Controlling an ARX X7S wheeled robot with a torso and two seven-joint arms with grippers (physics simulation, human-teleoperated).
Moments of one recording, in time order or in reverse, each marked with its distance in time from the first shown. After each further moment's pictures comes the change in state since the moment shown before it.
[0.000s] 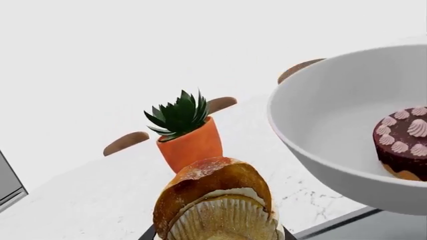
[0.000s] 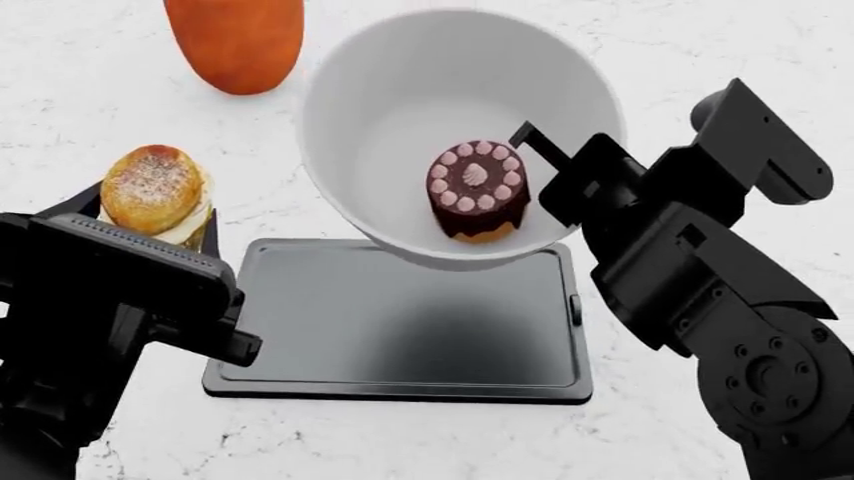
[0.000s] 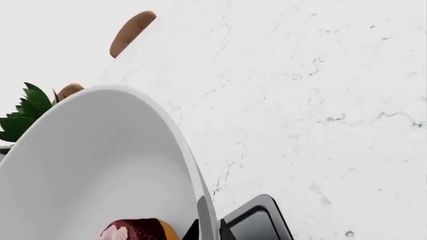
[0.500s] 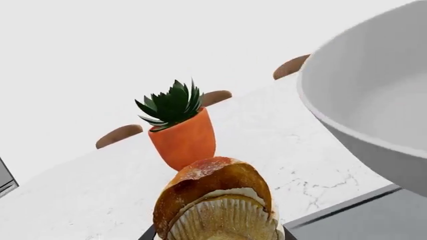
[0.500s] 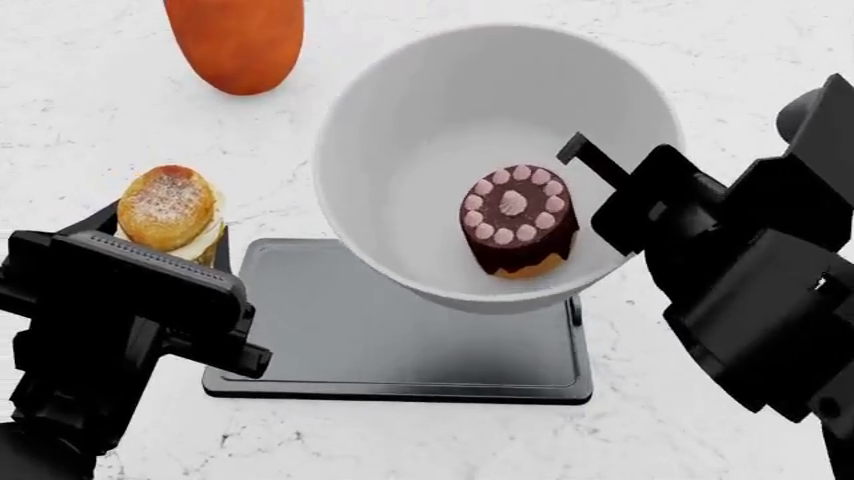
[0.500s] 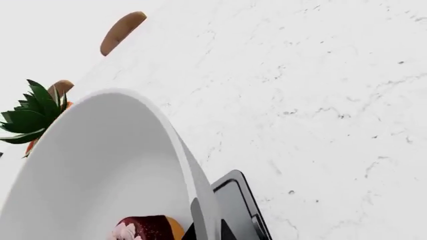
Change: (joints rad) left arm 0.034 0.006 0.012 -0.080 0.008 0.094 0.007; right arm -0.102 0.182 0.108 -0.419 0.288 0.081 0.369
